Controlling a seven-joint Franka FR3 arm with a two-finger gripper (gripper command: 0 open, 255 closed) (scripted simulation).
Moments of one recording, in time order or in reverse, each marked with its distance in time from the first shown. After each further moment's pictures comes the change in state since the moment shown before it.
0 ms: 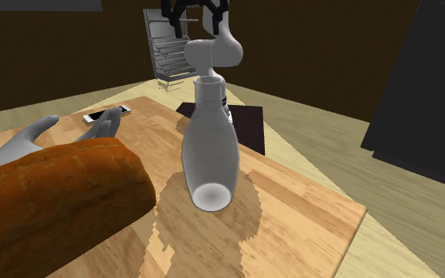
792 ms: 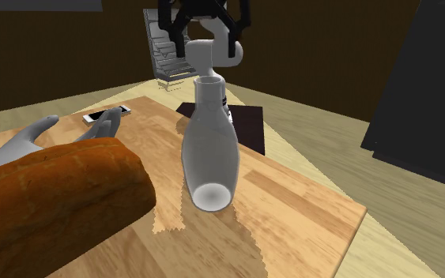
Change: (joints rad) arm 0.025 0.496 0.082 0.442 -0.068 0.032 0.114
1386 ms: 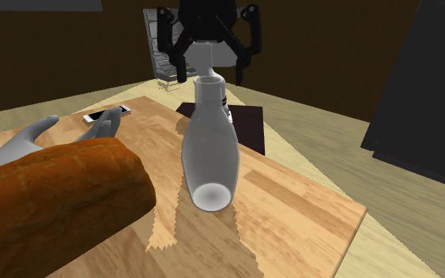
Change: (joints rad) arm 0.021 0.205 0.014 0.188 -0.046 0.003 0.041
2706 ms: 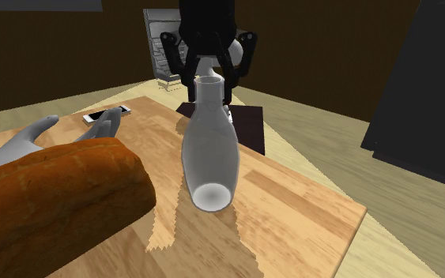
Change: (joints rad) arm 0.000 0.006 0.000 -0.042 -0.001 0.049 0.000
